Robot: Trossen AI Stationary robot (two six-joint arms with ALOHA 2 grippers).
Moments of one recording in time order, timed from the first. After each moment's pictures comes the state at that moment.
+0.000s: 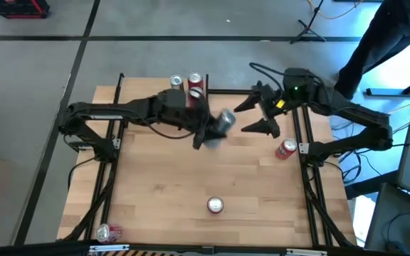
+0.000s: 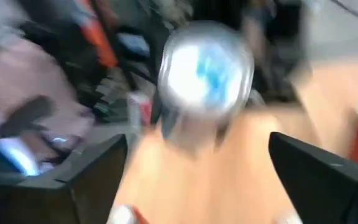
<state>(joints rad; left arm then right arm) 0.06 1.53 1.50 -0.21 0.08 -0.42 -0.27 1.19 1.39 -0.52 -0.56 0.10</state>
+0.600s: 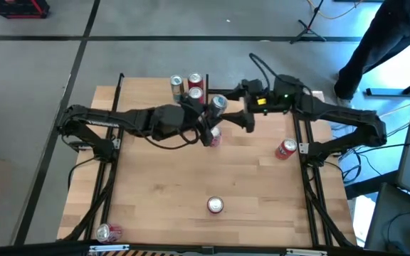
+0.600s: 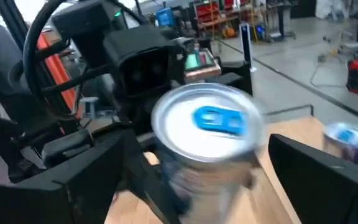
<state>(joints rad) -0.07 1.52 1.50 -0.21 -0.60 -0.20 -0.19 1.29 1.29 -0.01 -0.28 0.23</state>
